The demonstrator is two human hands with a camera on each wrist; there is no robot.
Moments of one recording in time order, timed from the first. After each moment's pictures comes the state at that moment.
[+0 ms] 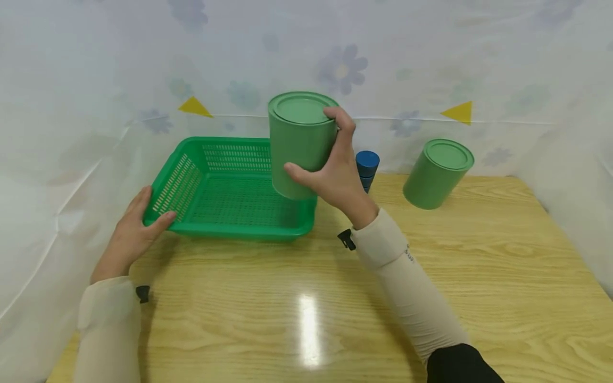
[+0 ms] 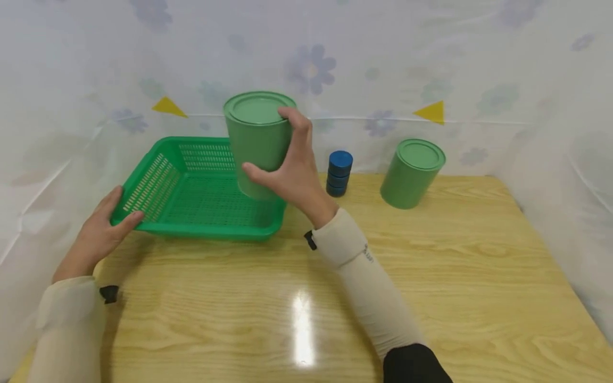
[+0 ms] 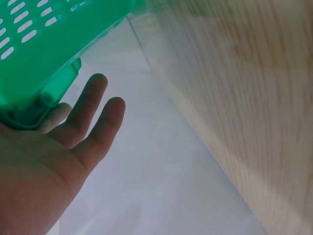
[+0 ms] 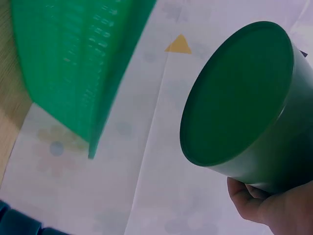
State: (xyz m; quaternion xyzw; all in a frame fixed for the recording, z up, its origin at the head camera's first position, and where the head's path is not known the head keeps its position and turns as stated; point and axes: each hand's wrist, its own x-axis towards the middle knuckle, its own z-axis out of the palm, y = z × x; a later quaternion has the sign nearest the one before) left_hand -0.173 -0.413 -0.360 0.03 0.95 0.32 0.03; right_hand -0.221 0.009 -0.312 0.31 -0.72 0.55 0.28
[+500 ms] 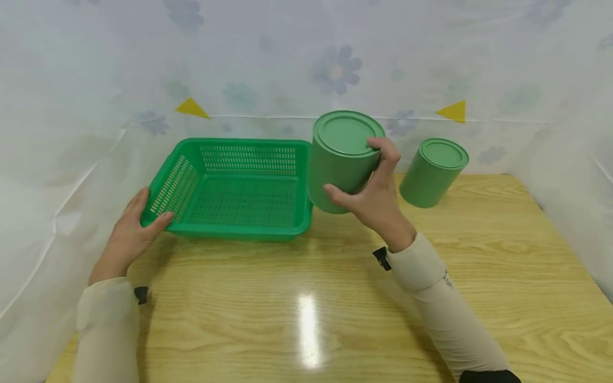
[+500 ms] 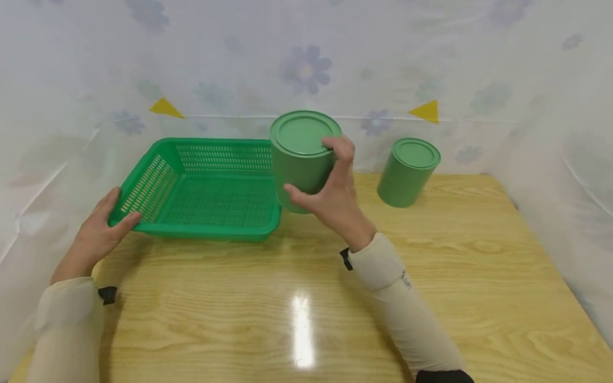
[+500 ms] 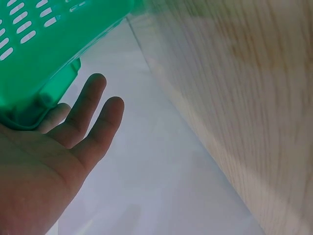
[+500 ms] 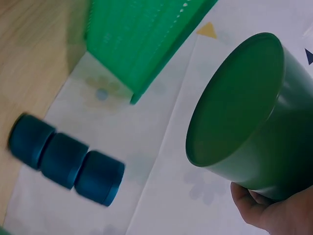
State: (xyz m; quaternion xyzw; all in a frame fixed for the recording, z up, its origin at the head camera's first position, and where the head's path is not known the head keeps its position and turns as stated) left_hand -0.173 -0.413 -0.360 0.03 0.95 0.32 0.03; right_hand -0.191 0.066 -0.342 0.28 -0.74 0.49 0.36
